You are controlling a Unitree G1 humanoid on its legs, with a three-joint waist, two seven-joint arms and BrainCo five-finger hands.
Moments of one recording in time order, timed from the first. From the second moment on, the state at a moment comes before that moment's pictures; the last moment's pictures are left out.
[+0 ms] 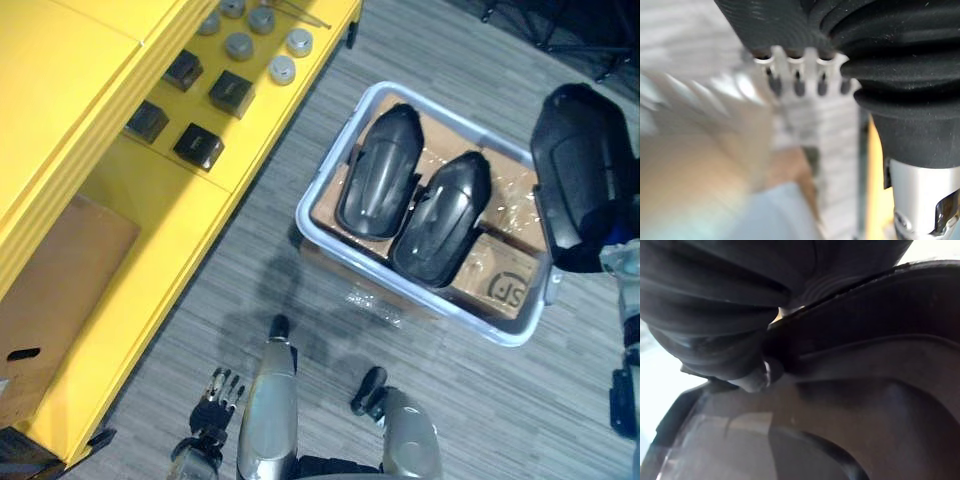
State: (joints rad) left arm 0.15 0.15 0.15 0.60 -0.93 -0.14 -0.27; right arm -0.58 -0.77 -0.15 0.74 -0.14 0.01 -0.38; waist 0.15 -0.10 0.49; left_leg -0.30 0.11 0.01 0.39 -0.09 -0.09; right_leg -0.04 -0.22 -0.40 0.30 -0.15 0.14
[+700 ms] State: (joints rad) left arm -0.16 0.13 -0.16 0.01 -0.75 0.02 -0.09; right arm -0.42 -0.36 0.00 0.06 -0.56 -0.25 -0.66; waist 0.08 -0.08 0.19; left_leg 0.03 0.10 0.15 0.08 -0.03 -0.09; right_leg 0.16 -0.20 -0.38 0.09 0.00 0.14
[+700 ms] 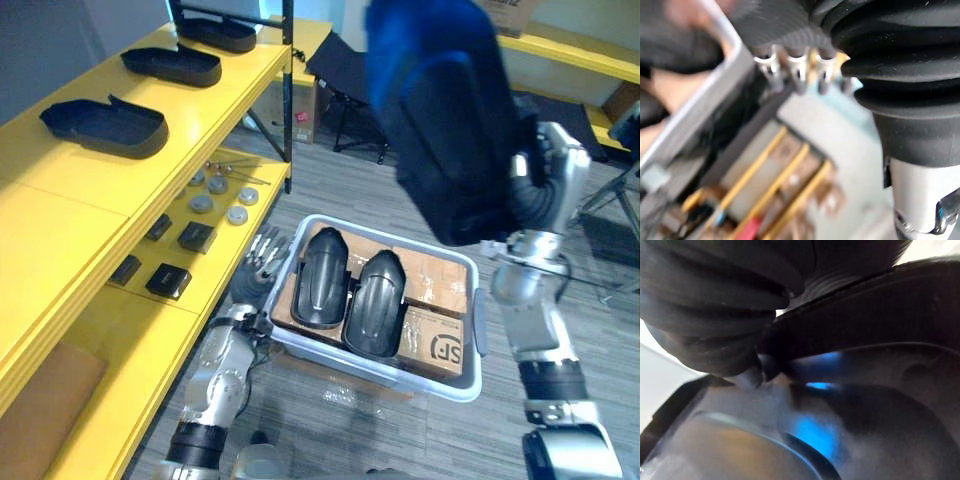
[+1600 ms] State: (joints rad) left arm -0.25 0.07 -0.31 -0.08 -0.58 -0.10 0.06; right arm -0.47 -0.20 0.33 0.30 -0.47 -0.24 -0.63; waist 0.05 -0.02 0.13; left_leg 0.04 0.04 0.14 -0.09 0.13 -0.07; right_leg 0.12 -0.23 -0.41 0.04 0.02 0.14
